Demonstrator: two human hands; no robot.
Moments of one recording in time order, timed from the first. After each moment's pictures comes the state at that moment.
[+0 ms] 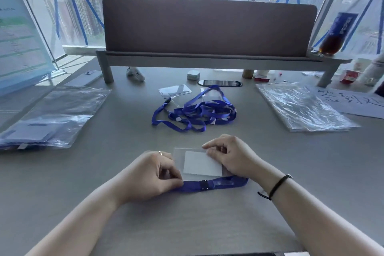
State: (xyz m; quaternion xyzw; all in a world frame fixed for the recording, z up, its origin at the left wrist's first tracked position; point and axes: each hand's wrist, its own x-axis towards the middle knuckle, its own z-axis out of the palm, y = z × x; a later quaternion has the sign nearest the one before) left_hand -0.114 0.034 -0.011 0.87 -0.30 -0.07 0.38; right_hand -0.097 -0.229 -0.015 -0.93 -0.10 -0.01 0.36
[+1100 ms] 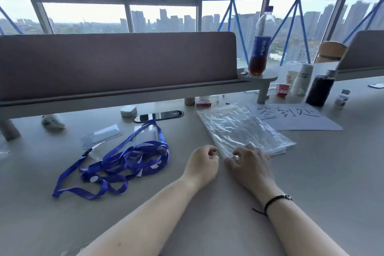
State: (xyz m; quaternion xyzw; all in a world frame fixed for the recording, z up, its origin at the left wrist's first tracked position) left_hand 0.007 -0.304 -0.014 0.88 -0.19 -0.07 0.44; right_hand -0.053 -0.450 -0.023 -0.95 0.21 -0.16 0.15
